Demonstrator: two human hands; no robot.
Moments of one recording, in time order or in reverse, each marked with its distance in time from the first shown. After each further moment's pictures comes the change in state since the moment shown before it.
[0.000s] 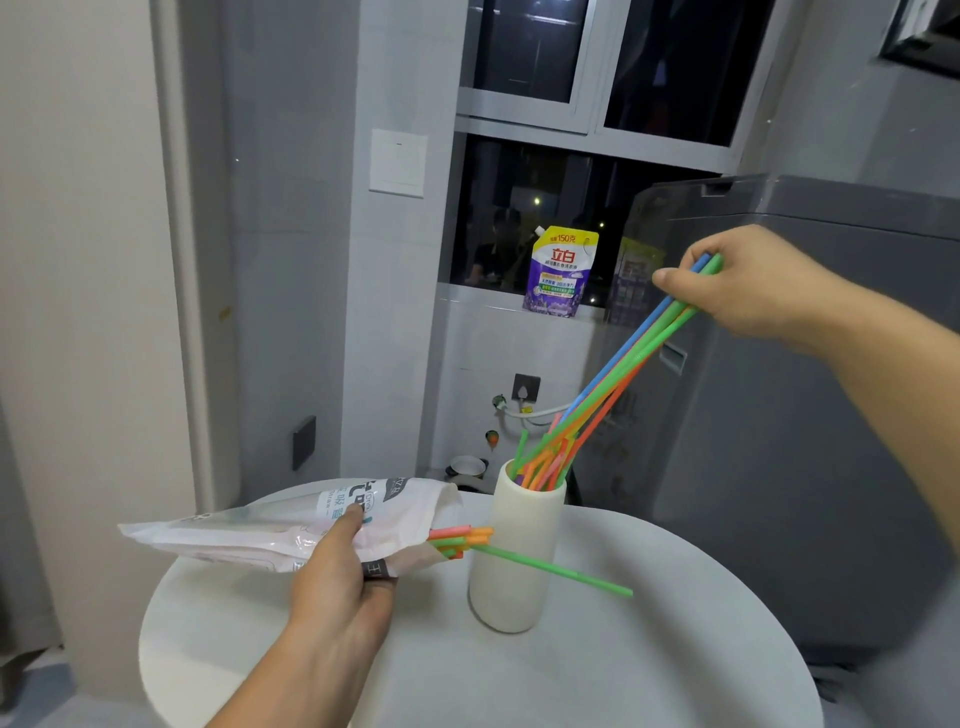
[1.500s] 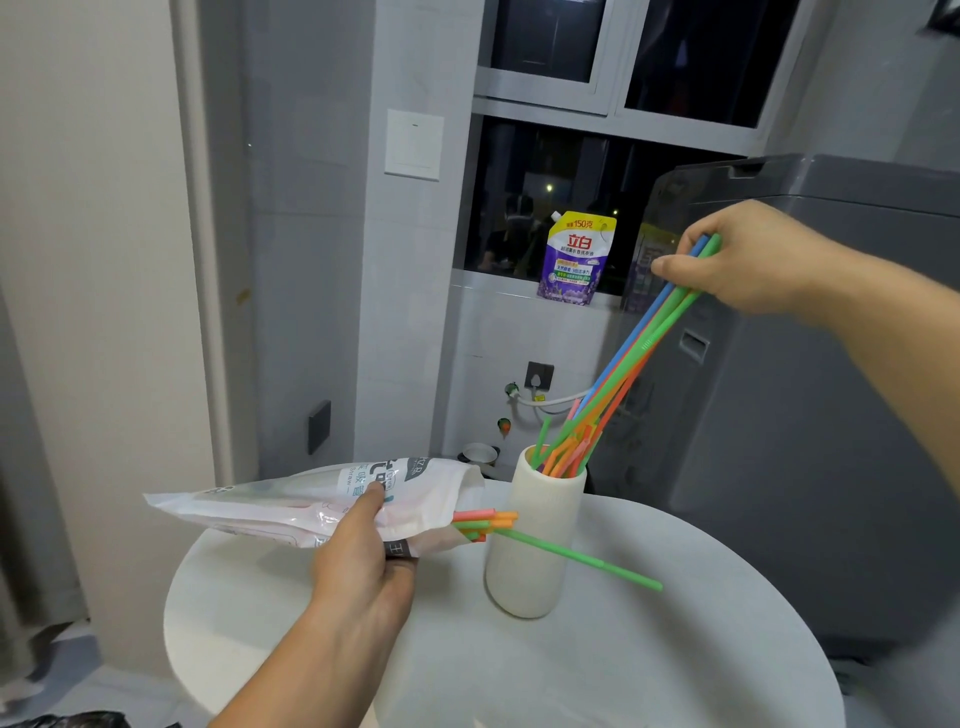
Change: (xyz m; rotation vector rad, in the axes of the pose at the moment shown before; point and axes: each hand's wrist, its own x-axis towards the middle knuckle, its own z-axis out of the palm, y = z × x) left_hand 0.003 0.004 0.000 -0.061 0.004 -0.045; right_hand 0.001 -0.026 0.011 -0.119 -0.074 -0.027
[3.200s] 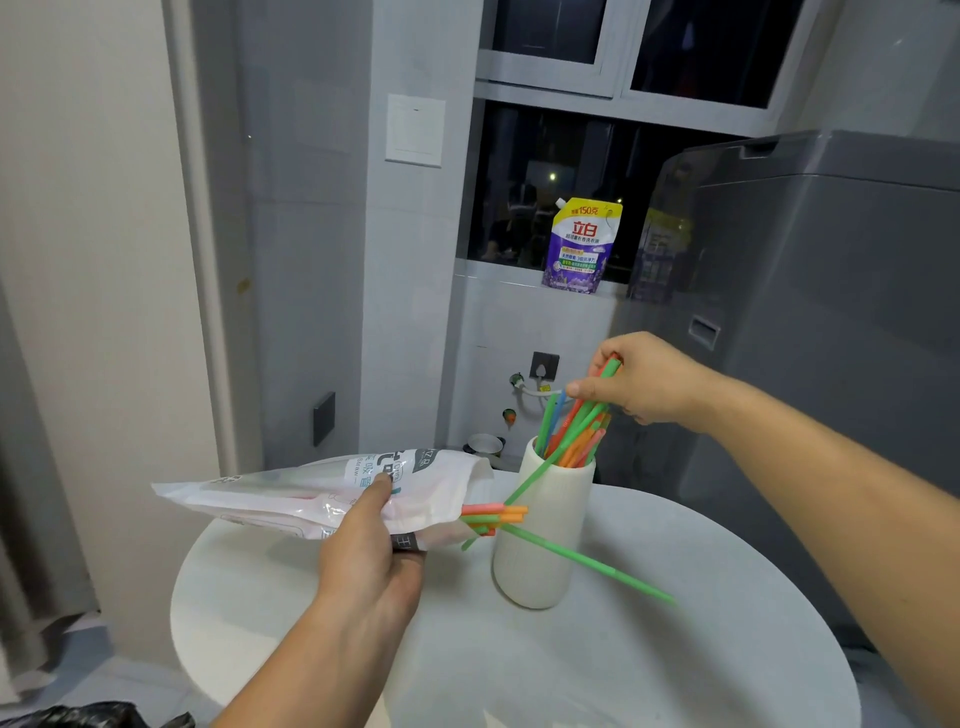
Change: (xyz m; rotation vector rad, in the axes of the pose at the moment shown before) left_hand 0.002 -0.003 0.000 -0.054 -0.003 -0.003; right_hand -0.001 0.025 0.123 0.190 -0.336 0.046
